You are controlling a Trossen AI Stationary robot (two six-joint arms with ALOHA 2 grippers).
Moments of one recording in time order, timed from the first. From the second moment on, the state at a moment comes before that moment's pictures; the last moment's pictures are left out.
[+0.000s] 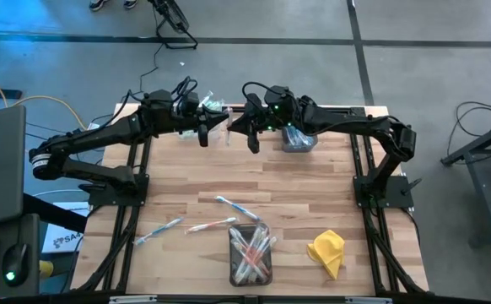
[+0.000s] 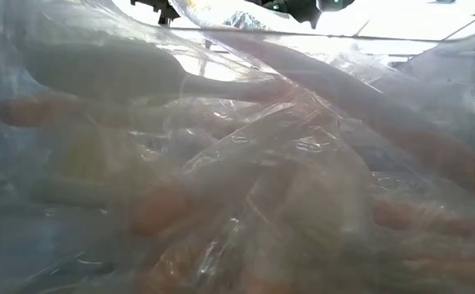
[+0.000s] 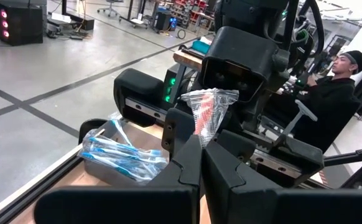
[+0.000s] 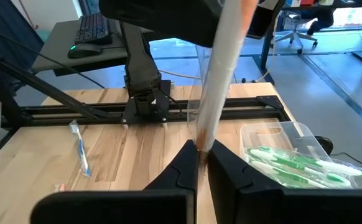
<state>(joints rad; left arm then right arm) 0.38 1.08 1.03 -0.01 0.10 -0.29 -0.33 1.71 1.44 -0.01 -0.33 -0.05</state>
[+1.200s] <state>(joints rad) 0.38 1.08 1.03 -0.02 0.08 -0.29 -0.33 1.71 1.44 -0.02 -0.34 -0.05</state>
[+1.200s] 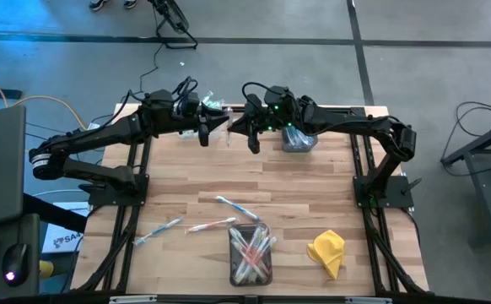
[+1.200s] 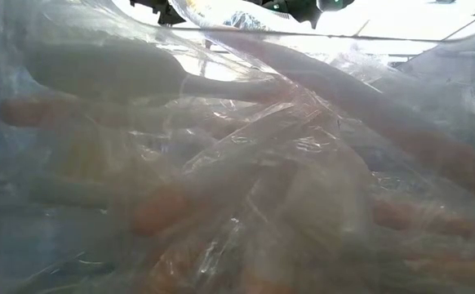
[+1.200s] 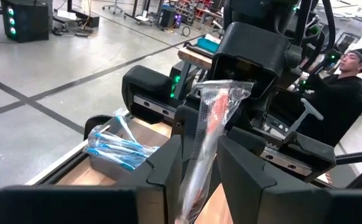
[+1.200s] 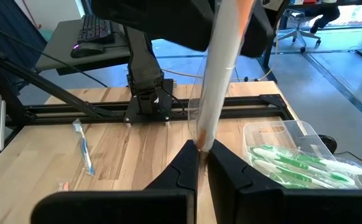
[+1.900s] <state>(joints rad) 0.38 1.08 1.03 -0.03 0.08 -0.29 -0.33 1.71 1.44 -0.02 -0.34 -0.05</state>
